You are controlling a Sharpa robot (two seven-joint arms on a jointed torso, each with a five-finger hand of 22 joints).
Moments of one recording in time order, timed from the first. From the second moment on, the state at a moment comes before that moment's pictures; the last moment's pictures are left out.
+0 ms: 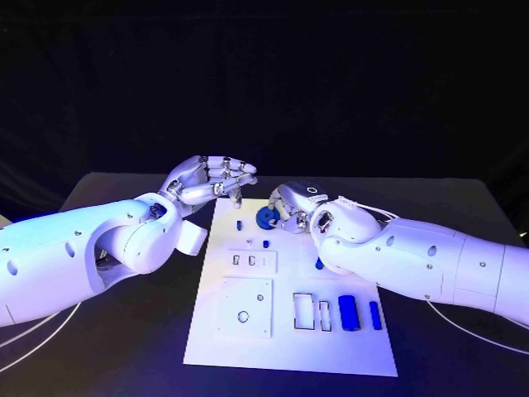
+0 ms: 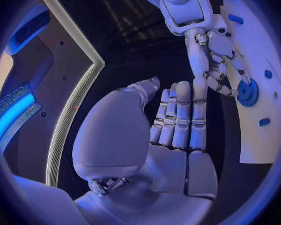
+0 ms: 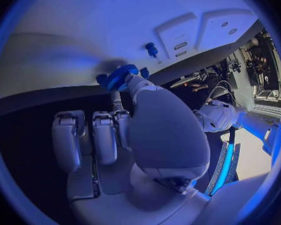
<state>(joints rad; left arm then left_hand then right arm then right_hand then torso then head) 1.25 -0.93 -0.02 1.64 -0.17 -0.24 0.39 1.44 -0.20 0.49 0.18 0.09 0.85 0.19 0.33 0.38 1.08 0.12 0.20 0.20 1.08 0.05 0.93 0.81 0.17 0.94 0.15 1.04 0.61 1.27 -0.43 -0.16 1.25 -1.56 -0.45 -0.27 1.44 -0.17 0.33 0.28 0.18 0.95 0.14 0.23 0.42 1.47 0.06 1.47 1.31 1.47 -0.01 1.54 1.31 0.02 1.47 0.10 1.52 1.31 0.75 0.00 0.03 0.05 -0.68</state>
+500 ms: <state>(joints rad) 1.25 -0.93 -0.02 1.64 -0.17 -0.24 0.38 1.44 -0.20 0.49 0.18 0.09 0.85 0.19 0.33 0.38 1.08 0.12 0.20 0.20 1.08 0.05 0.93 0.81 0.17 0.94 0.15 1.04 0.61 1.26 -0.40 -0.16 1.22 -1.57 -0.43 -0.28 1.42 -0.19 0.34 0.28 0.15 0.92 0.15 0.21 0.41 1.46 0.06 1.46 1.31 1.47 -0.01 1.54 1.31 0.02 1.47 0.10 1.52 1.31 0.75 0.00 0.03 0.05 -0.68</state>
